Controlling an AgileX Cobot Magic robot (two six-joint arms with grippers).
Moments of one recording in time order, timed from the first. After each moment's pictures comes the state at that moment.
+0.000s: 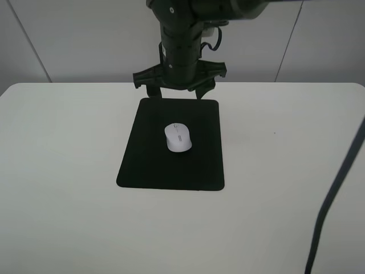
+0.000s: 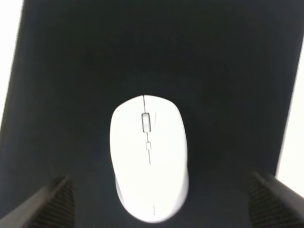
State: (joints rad) left arm -0.06 -0.01 -0.51 0.15 1.08 -0.11; right arm 0.76 2.09 -1.72 -0.35 0.99 0.78
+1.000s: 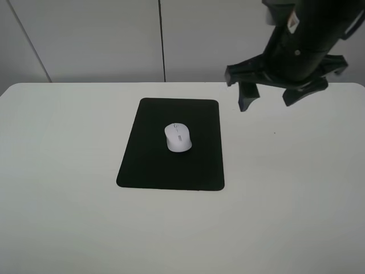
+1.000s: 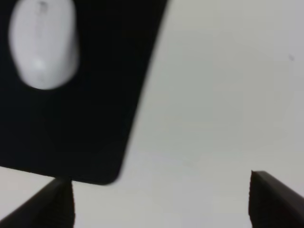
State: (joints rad) left arm -0.06 -0.01 -0.51 0.15 1.08 -0.11; right arm 0.57 1.53 -1.18 -0.23 1.02 0.56
